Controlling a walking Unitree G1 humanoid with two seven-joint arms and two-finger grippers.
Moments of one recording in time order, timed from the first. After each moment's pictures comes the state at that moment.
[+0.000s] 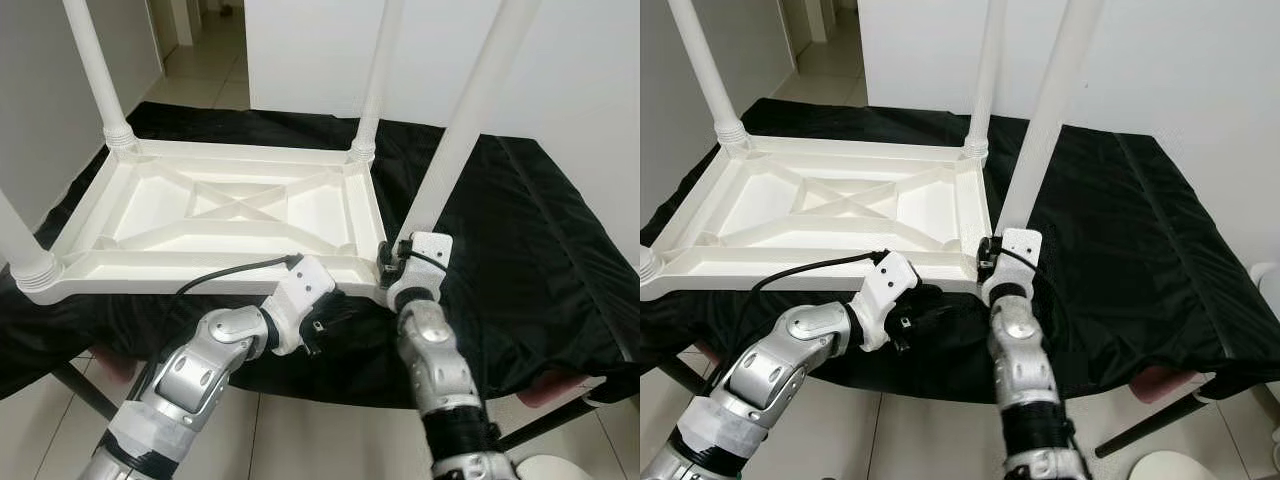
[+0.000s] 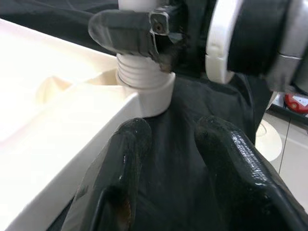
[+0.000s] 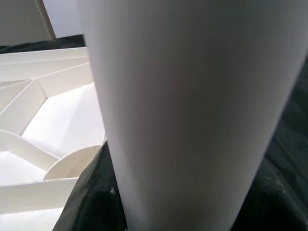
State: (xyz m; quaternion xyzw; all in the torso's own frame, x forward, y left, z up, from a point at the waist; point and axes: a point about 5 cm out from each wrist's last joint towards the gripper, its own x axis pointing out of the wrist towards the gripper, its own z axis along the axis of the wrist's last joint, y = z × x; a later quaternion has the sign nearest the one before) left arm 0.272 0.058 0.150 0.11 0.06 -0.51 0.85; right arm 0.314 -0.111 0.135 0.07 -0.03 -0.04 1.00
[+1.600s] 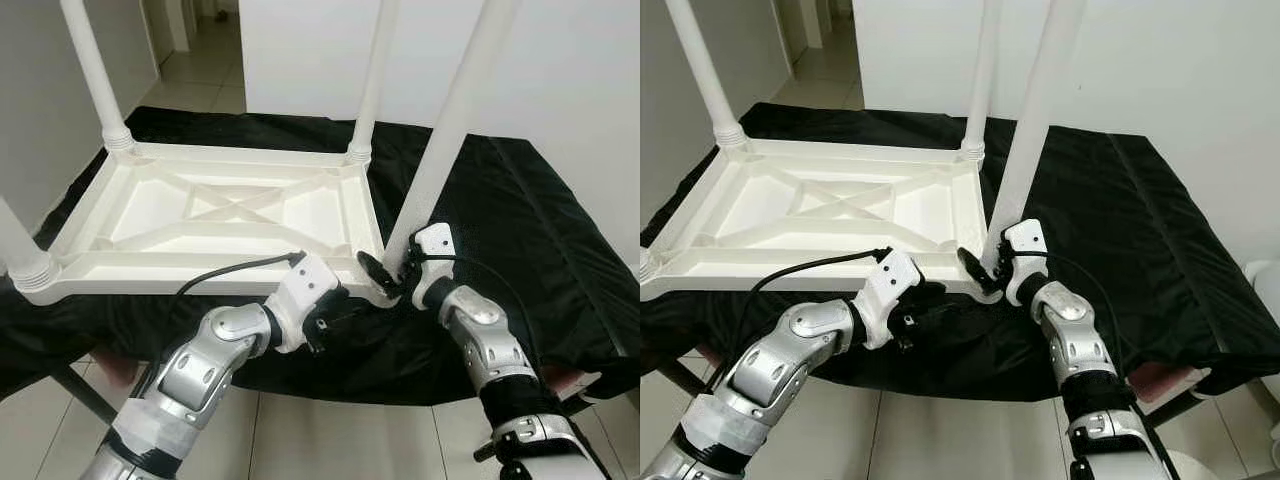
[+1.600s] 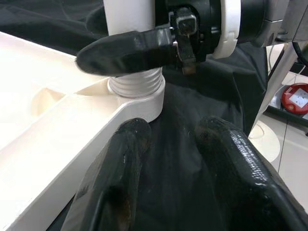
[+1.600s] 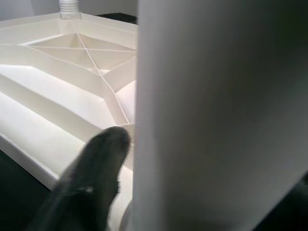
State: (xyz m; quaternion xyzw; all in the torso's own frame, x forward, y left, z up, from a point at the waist) left arm 0.273 0.056 0.153 0.10 0.05 -0.51 0.85; right arm 0.337 -0.153 0.136 -0.06 -0.02 0.28 0.96
